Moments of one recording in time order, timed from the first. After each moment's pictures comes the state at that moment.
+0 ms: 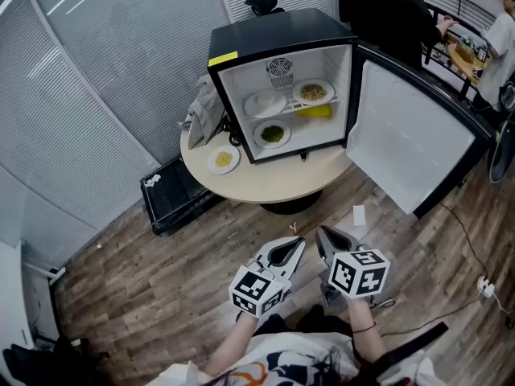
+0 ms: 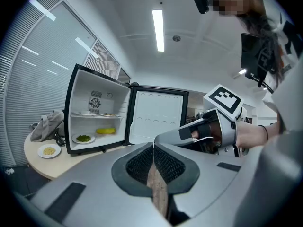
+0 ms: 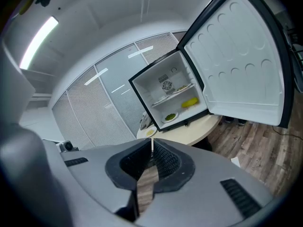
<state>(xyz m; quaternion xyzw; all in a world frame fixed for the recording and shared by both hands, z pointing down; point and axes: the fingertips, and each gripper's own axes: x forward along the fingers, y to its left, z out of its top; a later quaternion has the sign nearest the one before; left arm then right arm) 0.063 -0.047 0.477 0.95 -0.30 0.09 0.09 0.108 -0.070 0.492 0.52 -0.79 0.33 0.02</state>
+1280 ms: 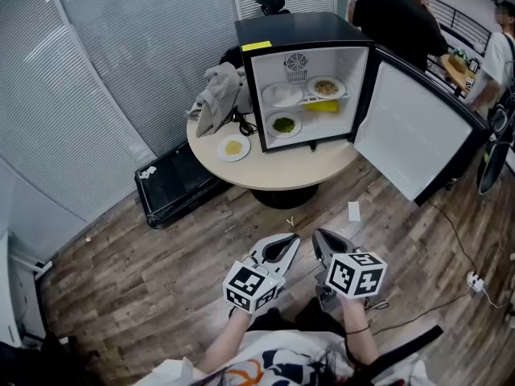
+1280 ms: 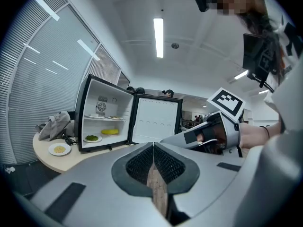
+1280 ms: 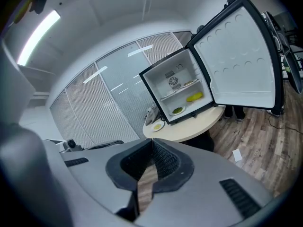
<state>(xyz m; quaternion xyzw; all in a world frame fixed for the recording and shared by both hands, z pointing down) -0.025 -0.002 0.464 0.95 -0.28 0.06 0.09 0.029 -0.015 0.481 0.54 -0.77 0.33 0.02</state>
